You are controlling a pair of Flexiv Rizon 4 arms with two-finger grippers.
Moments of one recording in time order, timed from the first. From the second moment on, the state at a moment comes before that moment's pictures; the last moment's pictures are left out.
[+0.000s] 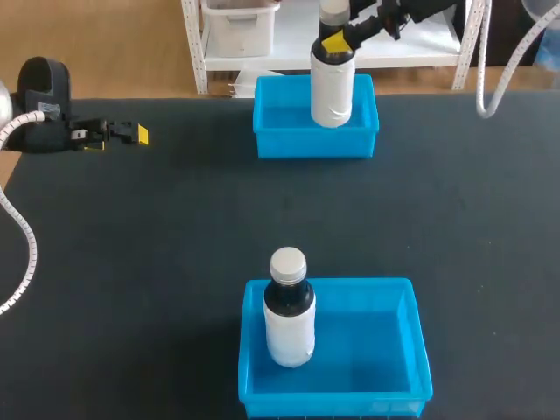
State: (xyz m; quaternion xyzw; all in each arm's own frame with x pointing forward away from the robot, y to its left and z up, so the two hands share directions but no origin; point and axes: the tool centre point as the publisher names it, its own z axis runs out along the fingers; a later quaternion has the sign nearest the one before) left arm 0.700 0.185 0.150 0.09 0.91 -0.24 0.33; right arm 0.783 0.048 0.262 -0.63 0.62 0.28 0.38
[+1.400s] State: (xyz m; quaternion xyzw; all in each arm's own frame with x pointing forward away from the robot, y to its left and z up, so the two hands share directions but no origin) left arm 0.700 0.185 0.150 0.09 0.91 -0.24 0.33; right arm 0.902 0.114 0.182 -0.60 0.64 0.29 0.38
